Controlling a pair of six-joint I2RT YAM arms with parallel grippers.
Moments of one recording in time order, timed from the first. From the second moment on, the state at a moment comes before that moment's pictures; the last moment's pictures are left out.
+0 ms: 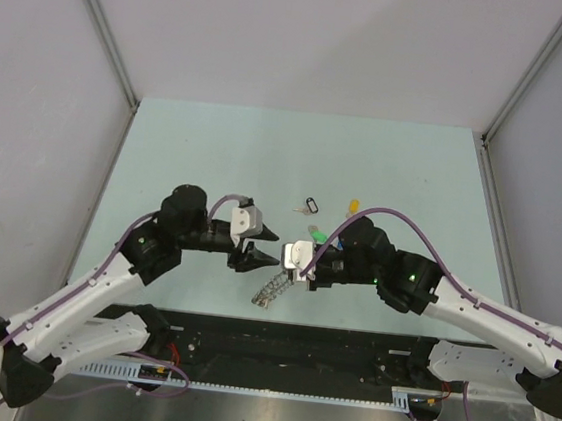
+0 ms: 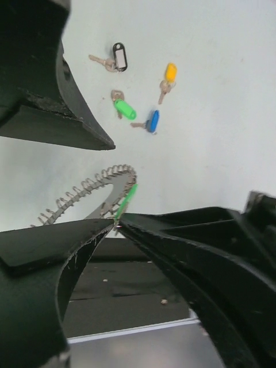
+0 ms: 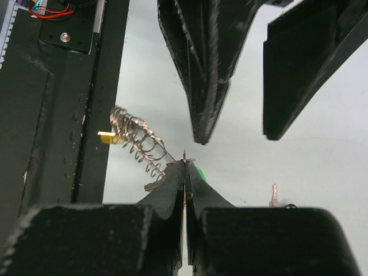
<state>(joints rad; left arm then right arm) -0.69 0.83 0.76 -0.17 0.69 0.19 1.09 1.06 0.97 -0.37 -0.32 -0.58</state>
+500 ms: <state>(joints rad) -0.69 1.07 0.95 -0.54 0.88 0.60 1.09 1.06 0.98 -0.39 -0.36 -0.58</state>
